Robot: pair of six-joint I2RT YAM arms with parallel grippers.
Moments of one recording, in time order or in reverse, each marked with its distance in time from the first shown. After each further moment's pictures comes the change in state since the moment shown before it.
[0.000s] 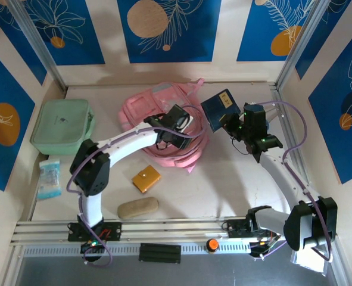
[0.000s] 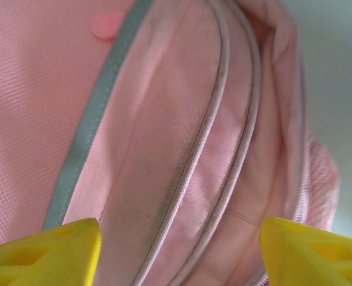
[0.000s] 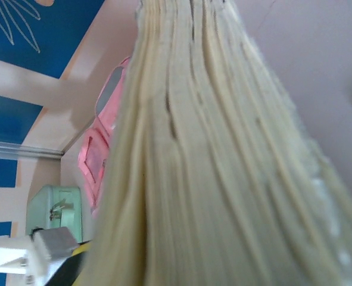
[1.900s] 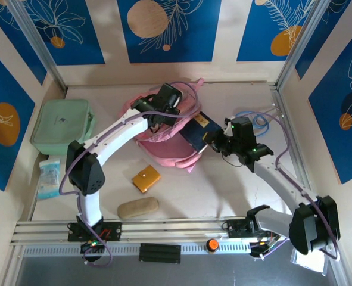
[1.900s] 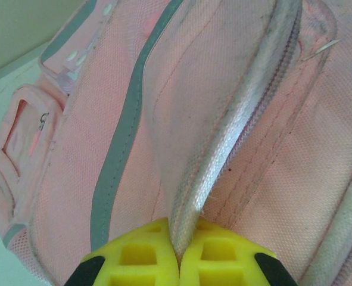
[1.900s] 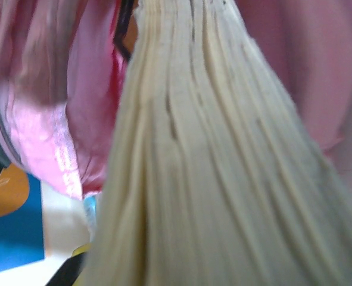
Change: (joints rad) left arm 0.087 -0.043 0.230 -0.114 -0.167 -0.011; right arm 0.147 -0.005 -0.130 0.049 -0.240 0.077
